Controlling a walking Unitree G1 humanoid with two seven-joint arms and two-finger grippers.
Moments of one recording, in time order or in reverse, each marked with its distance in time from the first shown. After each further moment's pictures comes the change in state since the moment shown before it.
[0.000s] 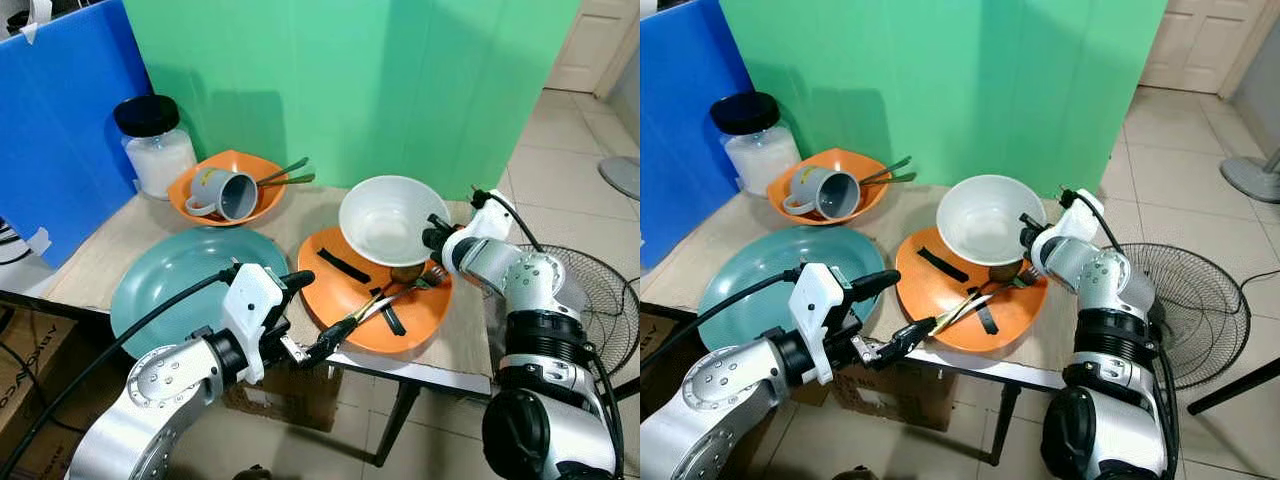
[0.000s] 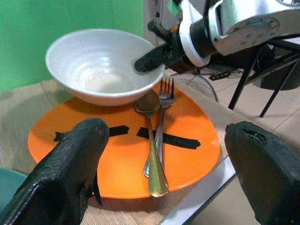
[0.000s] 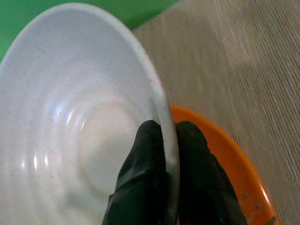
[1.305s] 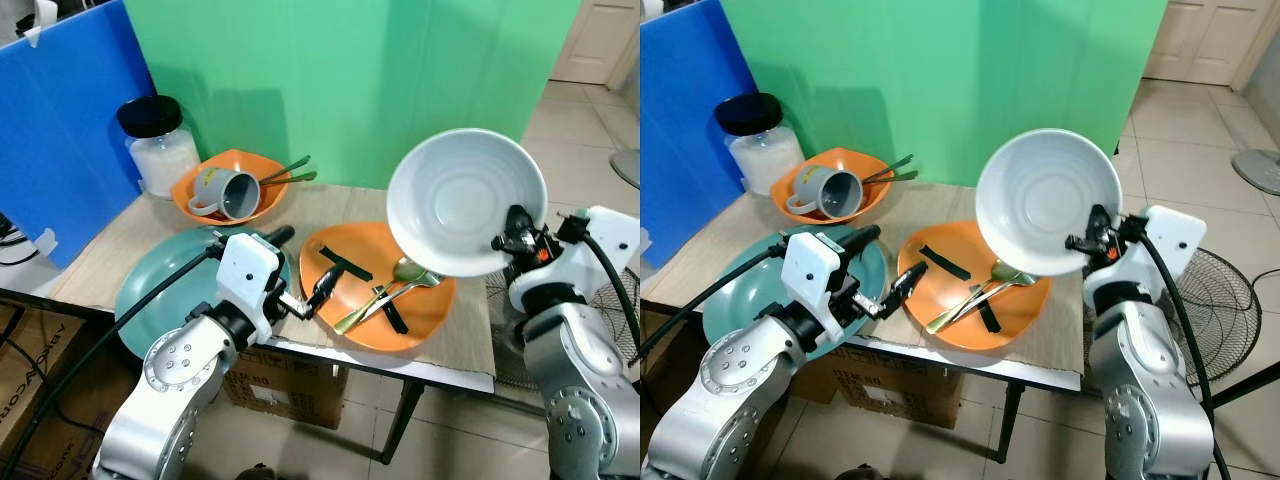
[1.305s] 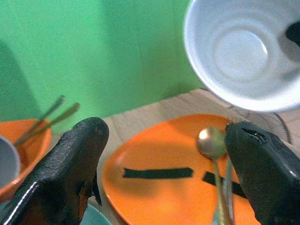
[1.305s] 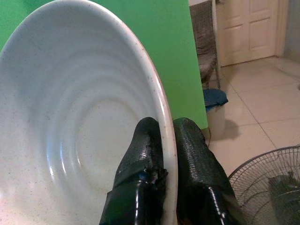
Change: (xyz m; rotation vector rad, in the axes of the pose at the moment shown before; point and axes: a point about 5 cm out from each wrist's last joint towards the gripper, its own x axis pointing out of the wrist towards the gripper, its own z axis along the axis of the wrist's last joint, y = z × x) left arm 0.015 0.017 0.017 0.089 -0.151 0.282; right arm -0.117 -0.015 -0.017 -0.387 -0.665 0.028
